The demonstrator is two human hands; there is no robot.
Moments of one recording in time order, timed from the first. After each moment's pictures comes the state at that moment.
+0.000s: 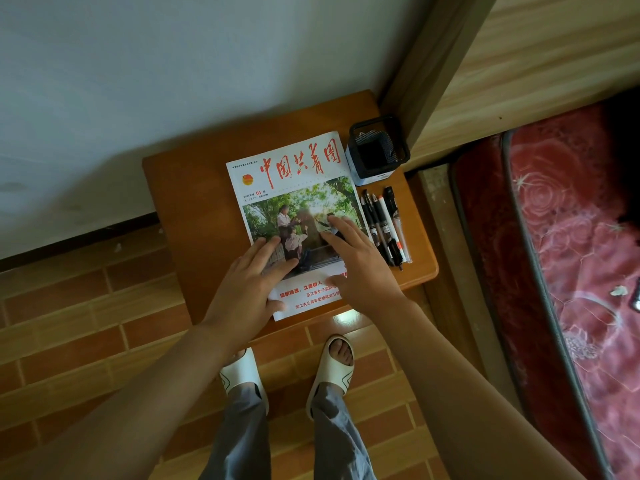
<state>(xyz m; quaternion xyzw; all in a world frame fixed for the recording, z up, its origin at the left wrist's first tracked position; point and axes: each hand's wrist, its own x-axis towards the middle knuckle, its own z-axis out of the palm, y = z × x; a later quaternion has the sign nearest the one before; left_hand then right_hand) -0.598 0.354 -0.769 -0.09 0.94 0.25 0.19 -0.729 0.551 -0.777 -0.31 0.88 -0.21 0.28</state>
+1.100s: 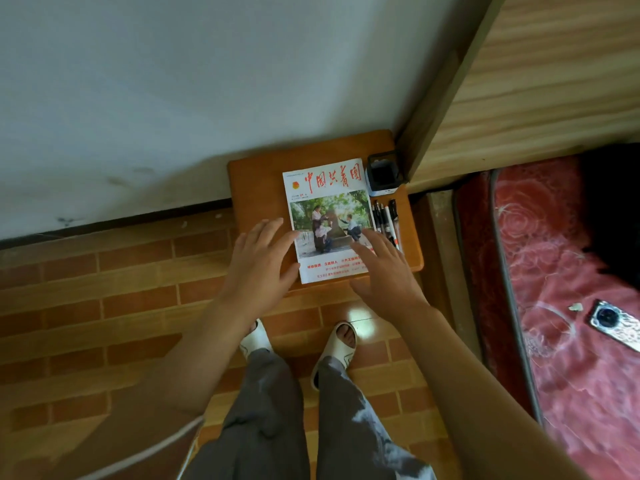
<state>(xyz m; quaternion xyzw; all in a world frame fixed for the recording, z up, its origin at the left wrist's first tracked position) -0.565 0.378 -0.575 -0.20 0.96 0.17 0.13 -0.695 0.592 -0.606 -0.35 0.88 -0.14 0.29</state>
